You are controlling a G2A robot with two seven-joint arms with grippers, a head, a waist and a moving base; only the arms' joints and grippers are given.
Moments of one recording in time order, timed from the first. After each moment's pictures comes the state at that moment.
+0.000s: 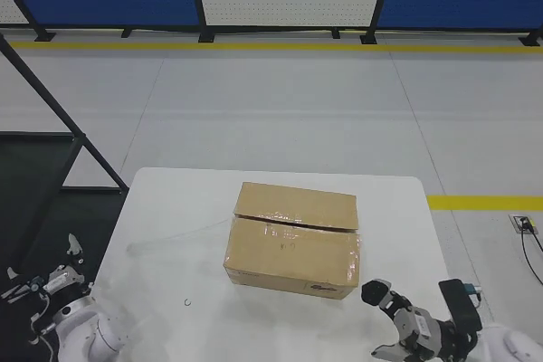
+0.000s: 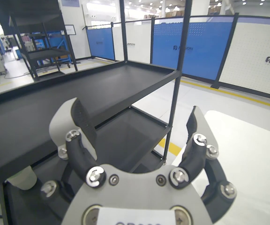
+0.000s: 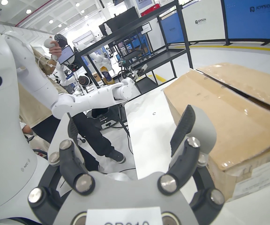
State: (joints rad) left arm 1.29 -1.32 -1.77 -1.43 1.22 0.42 0.51; right arm -1.39 -0.67 1.29 -1.85 -0.34 -0.97 0.03
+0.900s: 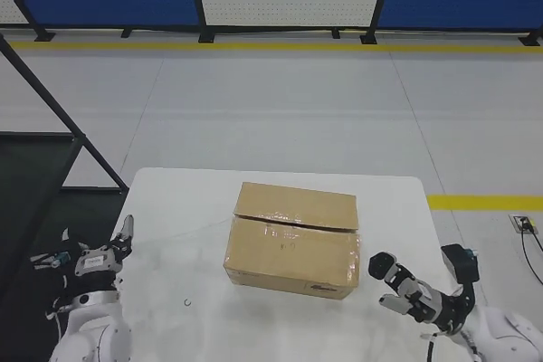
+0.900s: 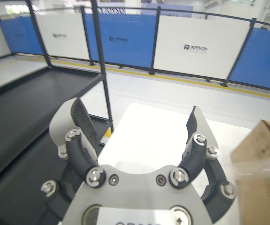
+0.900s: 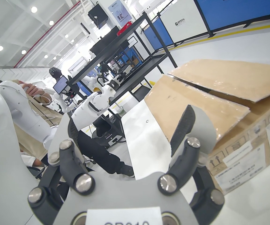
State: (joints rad) left arm 1.41 -1.31 -1.71 -1.89 1.19 0.11 -0.03; right arm -1.25 -0.69 1.22 -1.70 0.01 -0.91 0.23
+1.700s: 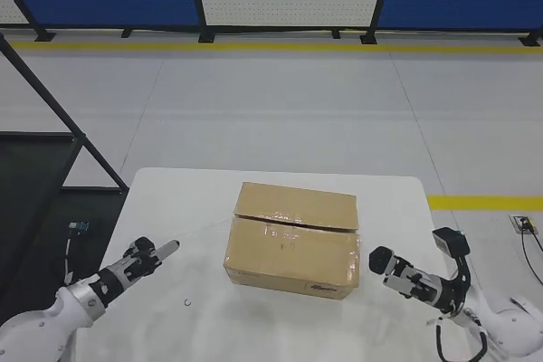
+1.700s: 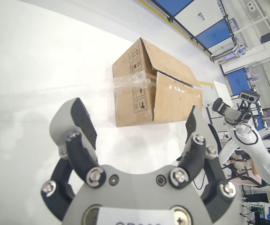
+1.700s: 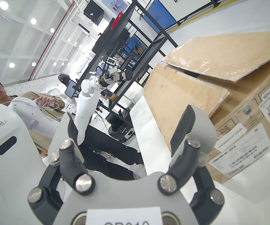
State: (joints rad) left arm 1.32 -1.26 -1.89 -1.97 0.38 -0.15 -0.99; right arm -1.12 -0.70 1.16 -1.58 0.34 -0.85 0.55
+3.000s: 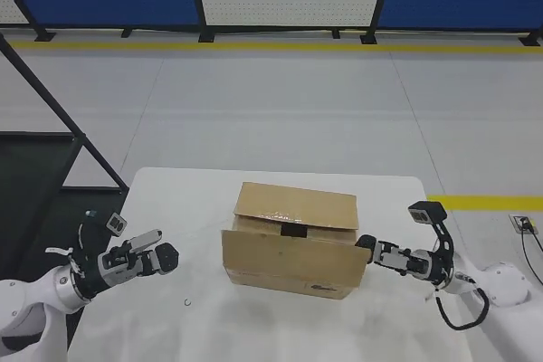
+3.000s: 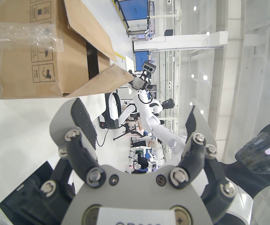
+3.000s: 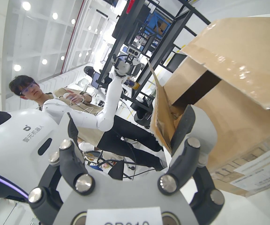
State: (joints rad) left arm 1.14 -1.20 -1.90 -1.71 -0.31 0.16 -1.35; right arm -0.86 -0.80 1.07 -1.42 0.73 -0.73 1.09
